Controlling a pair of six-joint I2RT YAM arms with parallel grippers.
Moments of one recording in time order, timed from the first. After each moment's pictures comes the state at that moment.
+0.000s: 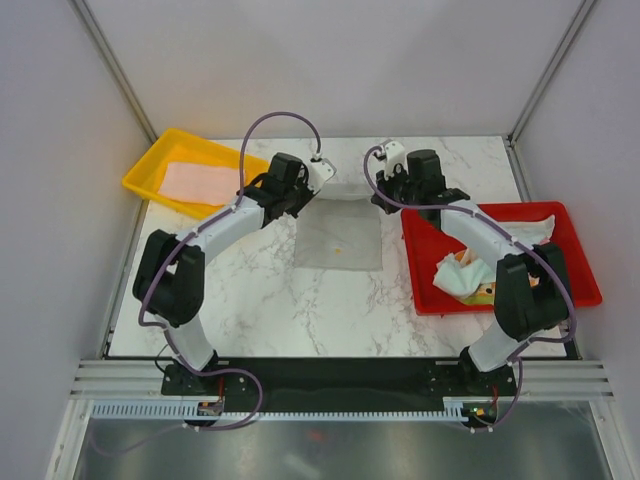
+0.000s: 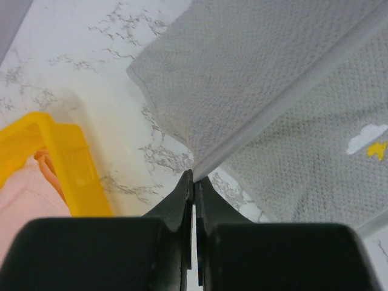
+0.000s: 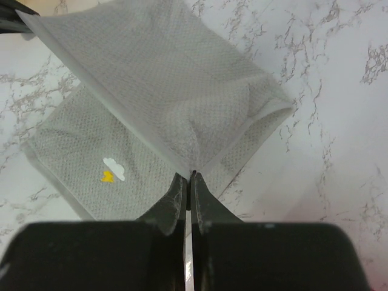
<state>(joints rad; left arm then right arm) -0.50 1.77 1.34 -0.26 -0.02 0.46 0.32 1.65 1.19 -0.12 -0.32 -0.12</state>
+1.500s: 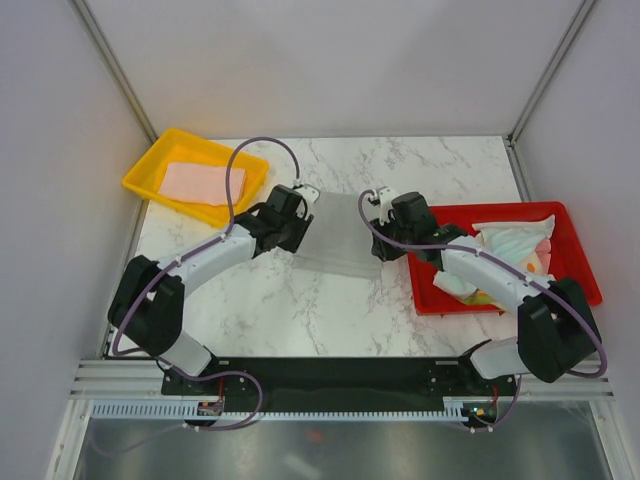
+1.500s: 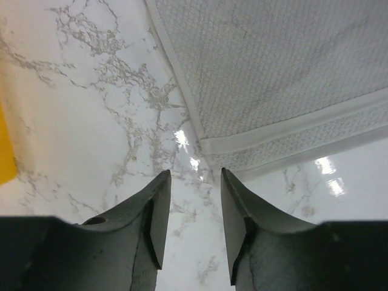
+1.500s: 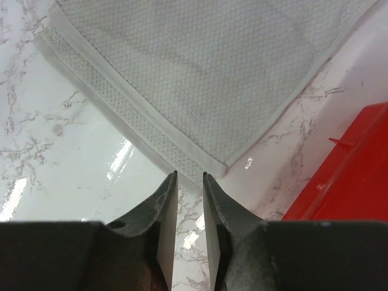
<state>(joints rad) -0.60 1.56 1.06 -0.37 -0.14 0.06 0.51 1.40 0.91 -0.31 -0.14 0.06</state>
